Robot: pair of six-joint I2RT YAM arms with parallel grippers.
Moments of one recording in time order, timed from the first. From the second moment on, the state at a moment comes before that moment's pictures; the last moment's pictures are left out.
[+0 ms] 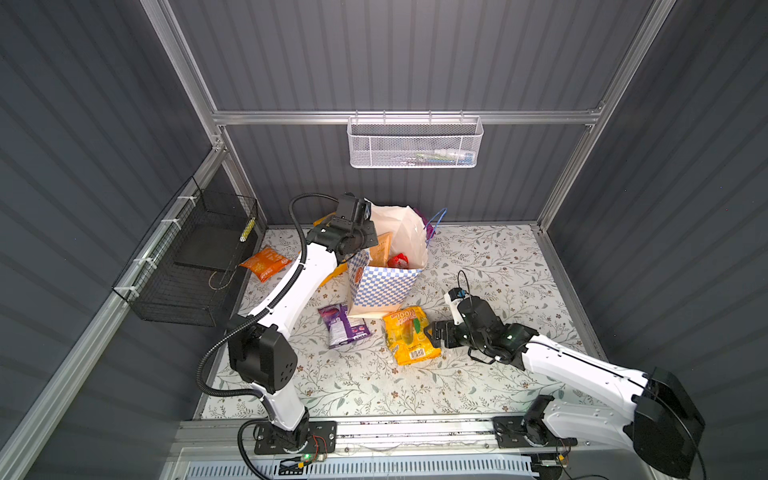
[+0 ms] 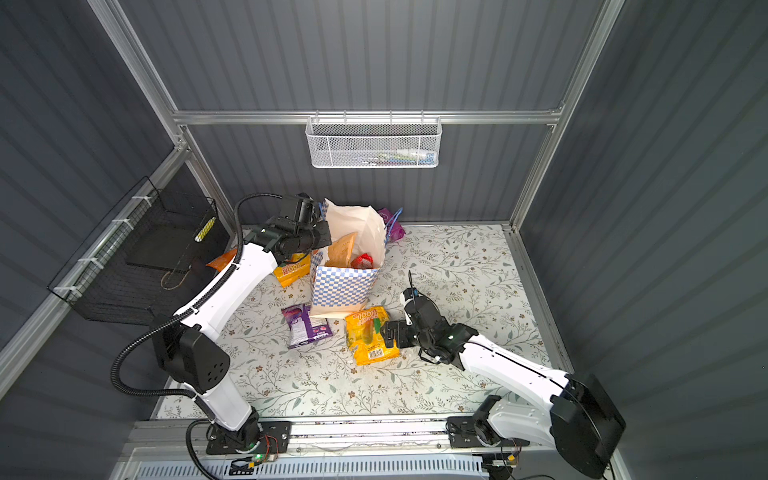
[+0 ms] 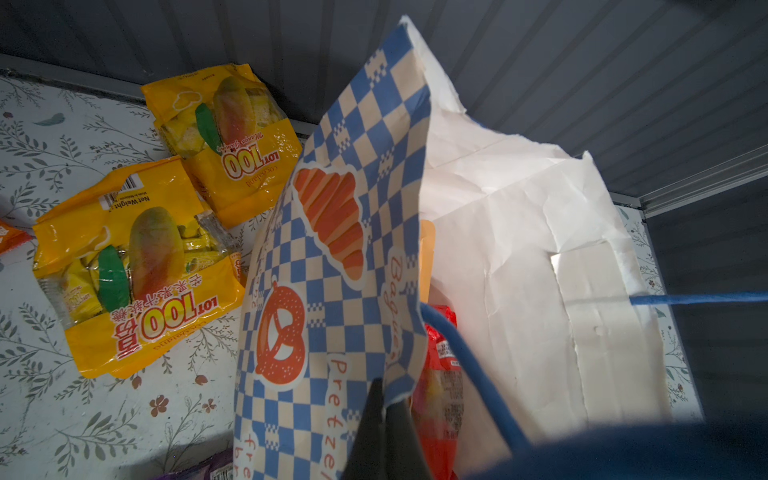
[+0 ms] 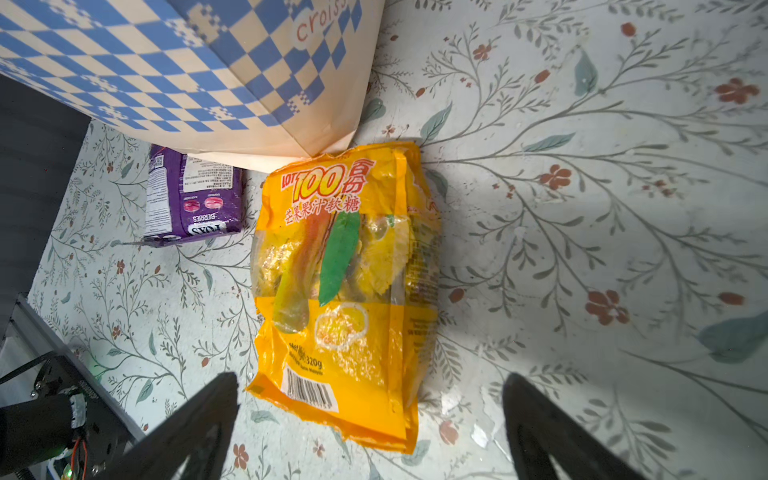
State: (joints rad) left arm -0.45 1.73 1.75 -0.74 -0.11 -0.49; right arm 0.75 1.20 0.64 -0.24 -0.04 0.57
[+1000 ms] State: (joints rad) left arm -0.45 1.73 1.76 -0.74 -0.11 -0.49; right arm 0.75 1.51 0.62 0.03 -0.19 0.61
